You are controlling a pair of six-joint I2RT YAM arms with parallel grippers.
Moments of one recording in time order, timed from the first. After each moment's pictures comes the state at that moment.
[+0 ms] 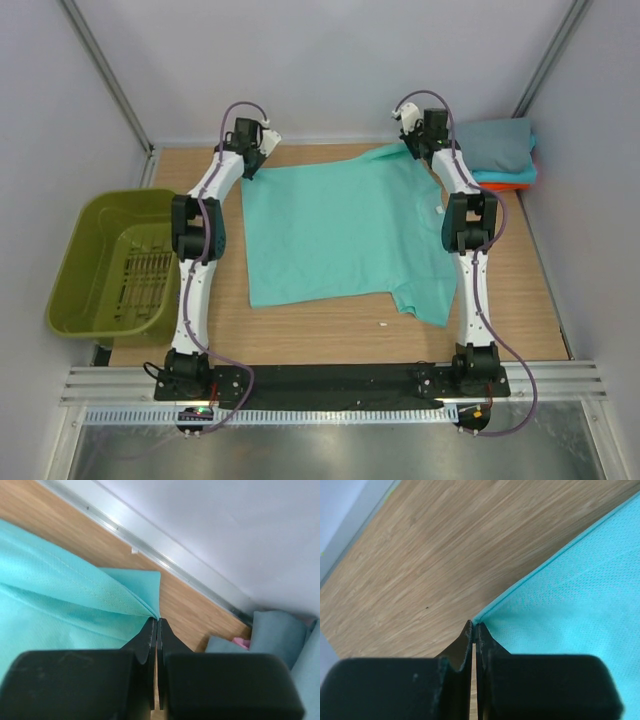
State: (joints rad) left arm -0.17 2.52 2.26 -0.63 -0.13 0.57; right arm 0.04 2.68 2.42 -0.32 -0.16 -0.60
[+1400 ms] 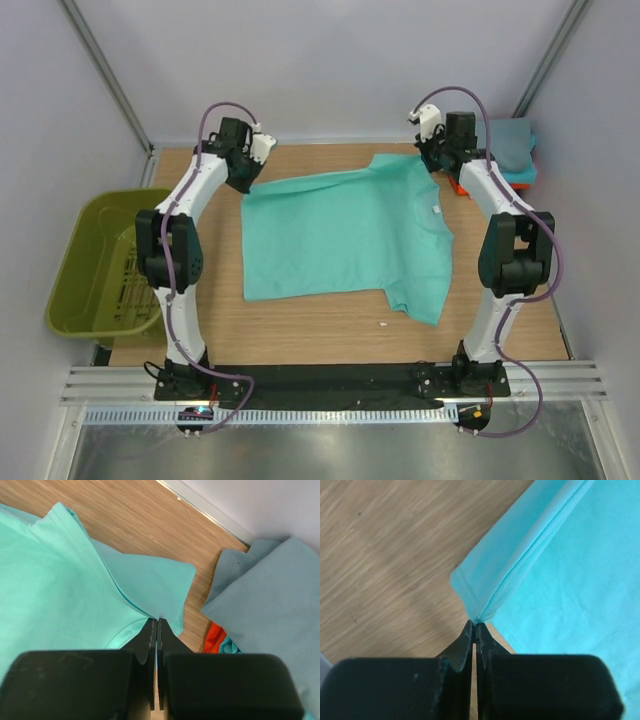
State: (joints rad) left arm -0.20 2.05 1.85 -0.79 0.05 0.42; right arm 0.05 1.93 1.61 -0.28 -0.21 -0.50
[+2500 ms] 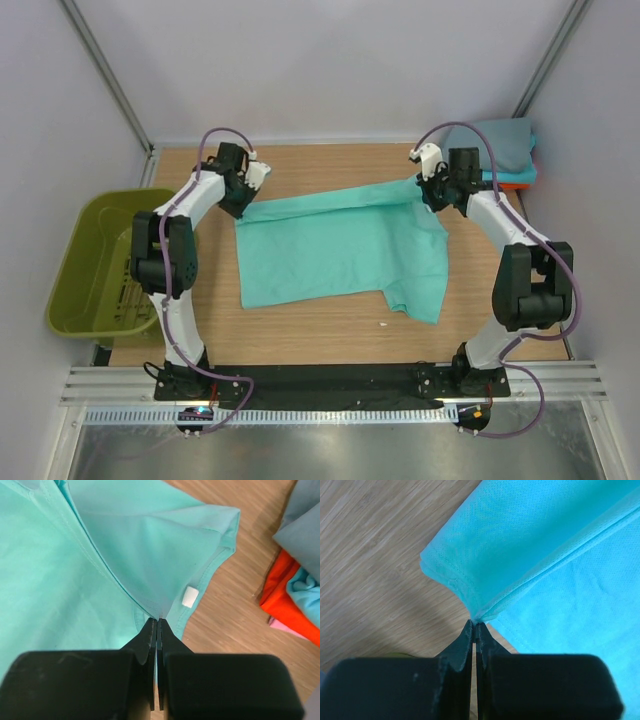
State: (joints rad) left arm -0.17 1.98 1.57 -0.72 0.02 0.45; right arm 0.05 1.66 1.24 -0.34 -0.25 -0.51
